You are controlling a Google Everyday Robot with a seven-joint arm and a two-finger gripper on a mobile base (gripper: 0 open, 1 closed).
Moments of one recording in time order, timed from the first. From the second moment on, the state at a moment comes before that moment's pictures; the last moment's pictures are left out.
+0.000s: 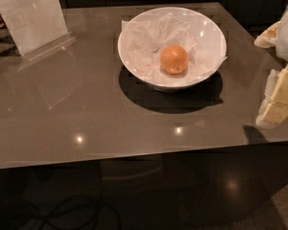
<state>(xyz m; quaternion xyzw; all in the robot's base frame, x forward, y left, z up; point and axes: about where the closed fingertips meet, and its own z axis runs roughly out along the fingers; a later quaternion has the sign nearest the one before) 0.438 -0.217 0.976 -0.60 0.78 -0.03 0.16</state>
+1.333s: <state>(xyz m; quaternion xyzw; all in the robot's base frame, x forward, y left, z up) 0.536 -0.190 0.958 -0.65 0.73 0.03 0.19</state>
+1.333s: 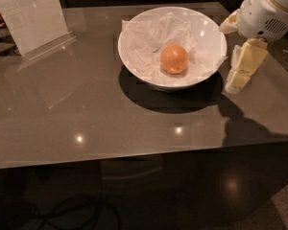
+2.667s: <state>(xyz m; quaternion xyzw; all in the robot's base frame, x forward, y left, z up) 0.606 -0.150 0.928 -0.67 0.71 0.09 0.21</state>
